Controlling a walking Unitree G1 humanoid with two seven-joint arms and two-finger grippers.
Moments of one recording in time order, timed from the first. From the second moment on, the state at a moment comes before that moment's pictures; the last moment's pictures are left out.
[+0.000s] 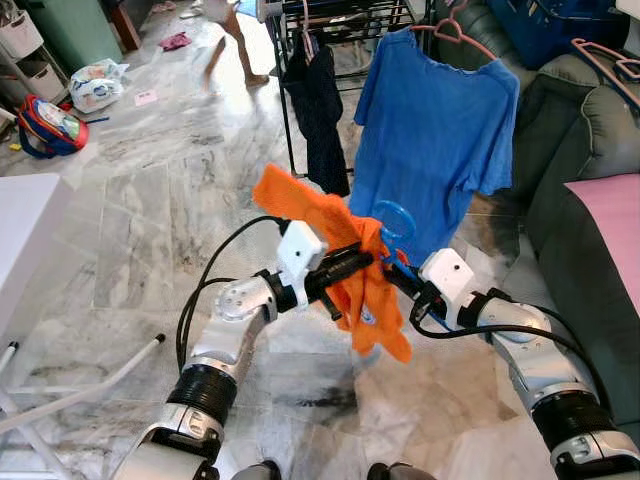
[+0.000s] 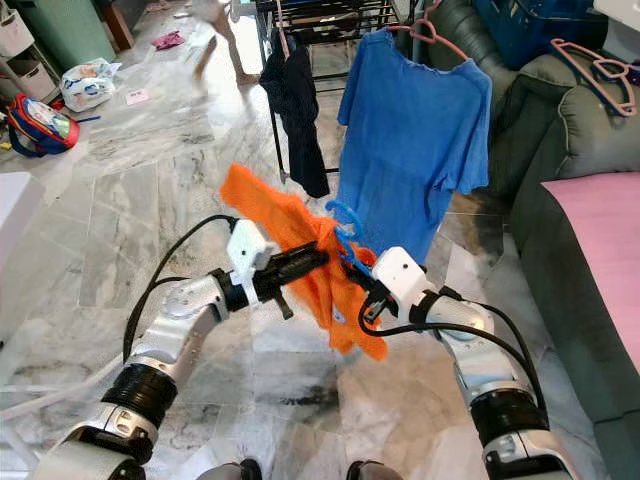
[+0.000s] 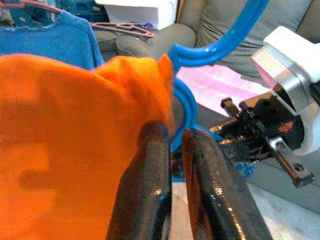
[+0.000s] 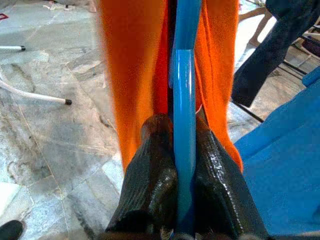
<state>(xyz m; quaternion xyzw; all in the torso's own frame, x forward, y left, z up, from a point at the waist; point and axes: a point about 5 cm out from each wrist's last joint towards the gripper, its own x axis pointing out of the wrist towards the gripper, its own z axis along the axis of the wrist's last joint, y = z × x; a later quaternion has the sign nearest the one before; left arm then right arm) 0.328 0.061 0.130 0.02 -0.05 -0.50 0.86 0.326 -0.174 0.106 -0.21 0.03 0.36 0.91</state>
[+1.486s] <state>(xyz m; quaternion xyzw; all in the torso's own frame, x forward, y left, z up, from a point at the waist) 0.356 0.118 0.150 0.34 -0.07 -0.50 0.79 0.297 -0.218 0.118 -0.29 0.08 0.43 0.85</state>
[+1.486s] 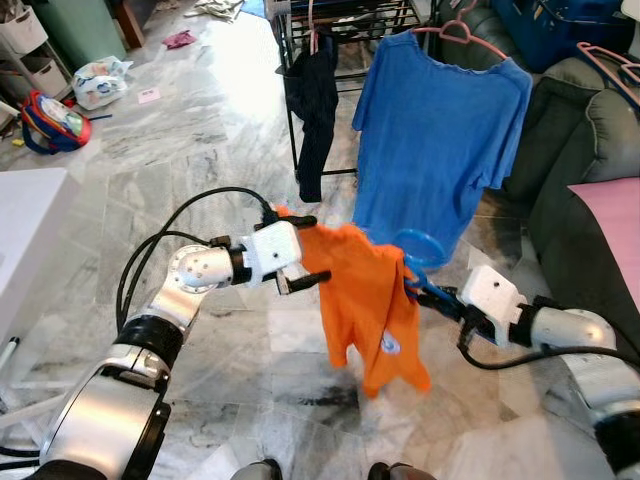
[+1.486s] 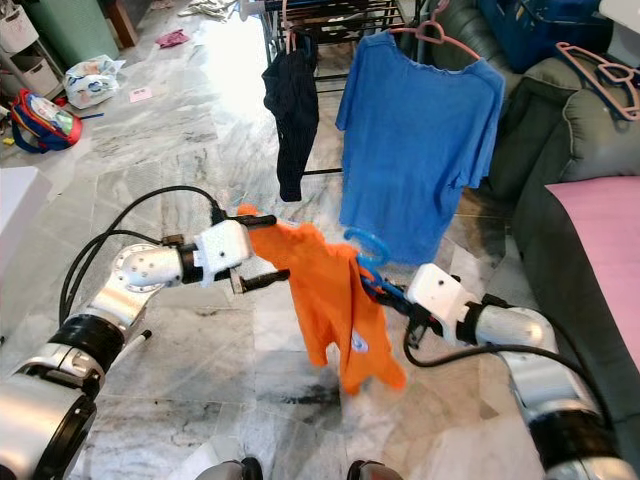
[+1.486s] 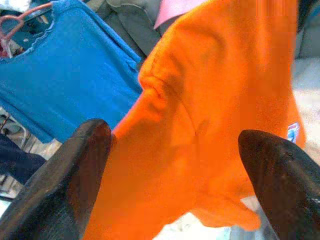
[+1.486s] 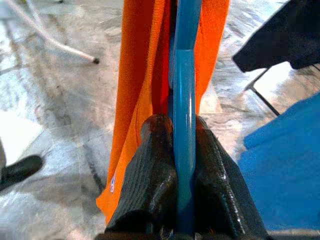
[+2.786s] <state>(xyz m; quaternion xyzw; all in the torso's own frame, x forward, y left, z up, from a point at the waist) 0.356 0.116 0.143 0.42 0.00 -0.57 0.70 0.285 -0.222 0.123 -0.32 0.11 0.48 0.81</state>
